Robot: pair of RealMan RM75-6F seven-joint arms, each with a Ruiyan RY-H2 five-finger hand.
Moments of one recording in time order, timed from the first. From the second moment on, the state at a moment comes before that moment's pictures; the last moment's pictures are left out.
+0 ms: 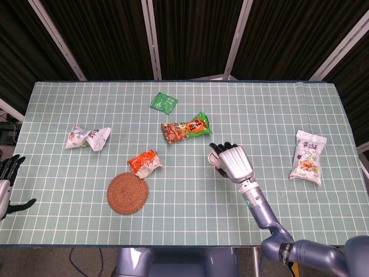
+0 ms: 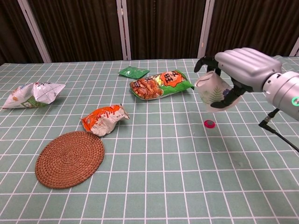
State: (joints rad) left arm -0.11 -1.05 -0.06 -1.67 1.37 1.37 0.01; right arm 0.65 -1.65 0.21 -1.38 -1.30 1.17 -0.43
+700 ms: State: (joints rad) left arm -0.12 -1.05 -0.06 -1.65 1.35 1.35 -0.01; right arm 0.71 -1.90 0.29 -1.12 -1.22 1.14 -0.22
